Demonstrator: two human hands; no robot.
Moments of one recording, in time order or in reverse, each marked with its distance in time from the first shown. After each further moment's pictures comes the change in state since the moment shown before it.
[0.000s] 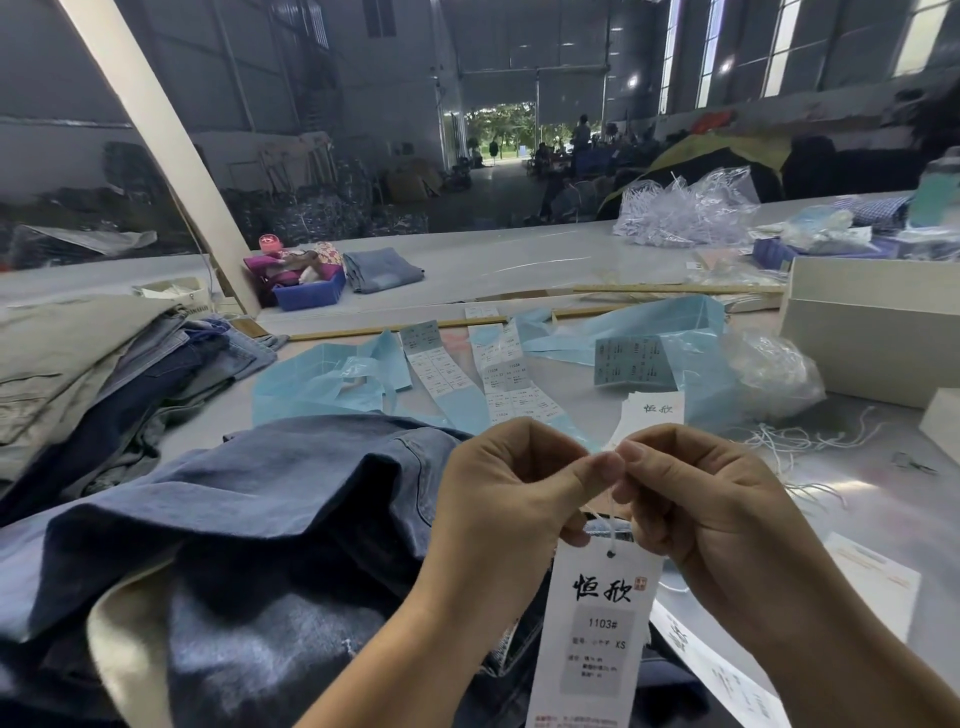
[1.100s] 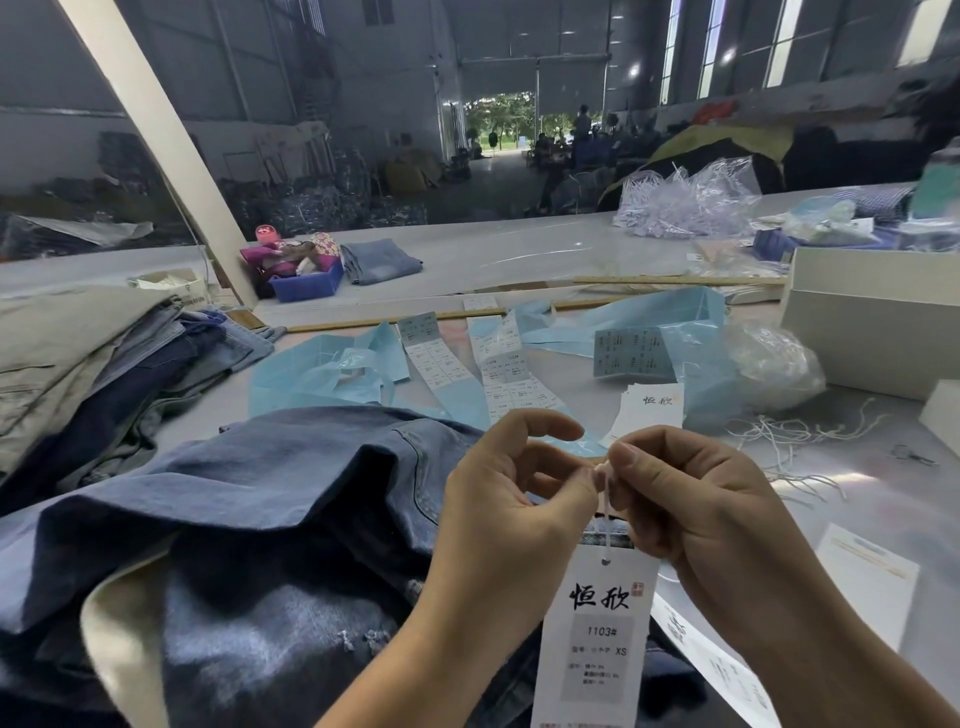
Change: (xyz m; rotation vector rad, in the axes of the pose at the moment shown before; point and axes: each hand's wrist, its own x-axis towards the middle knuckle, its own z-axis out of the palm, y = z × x) left_hand -0.011 -0.010 0.003 0.162 0.055 0.040; right_hand -0.001 0.011 -0.001 -0.066 0.009 -0.009
